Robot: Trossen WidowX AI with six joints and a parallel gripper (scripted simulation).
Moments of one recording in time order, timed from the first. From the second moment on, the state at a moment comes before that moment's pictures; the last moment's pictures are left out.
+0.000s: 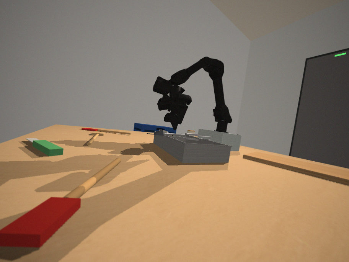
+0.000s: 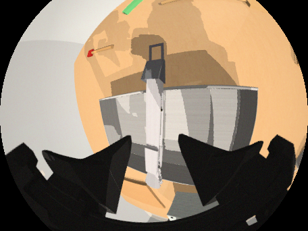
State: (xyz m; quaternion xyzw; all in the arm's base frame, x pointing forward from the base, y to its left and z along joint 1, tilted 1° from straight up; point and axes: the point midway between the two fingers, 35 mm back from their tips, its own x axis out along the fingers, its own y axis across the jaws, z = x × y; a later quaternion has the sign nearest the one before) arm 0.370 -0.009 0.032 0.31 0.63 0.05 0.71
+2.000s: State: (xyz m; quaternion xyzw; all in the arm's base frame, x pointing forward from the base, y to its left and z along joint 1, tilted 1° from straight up) arm 0.383 0.026 -0.030 0.31 0.63 0.06 0.71
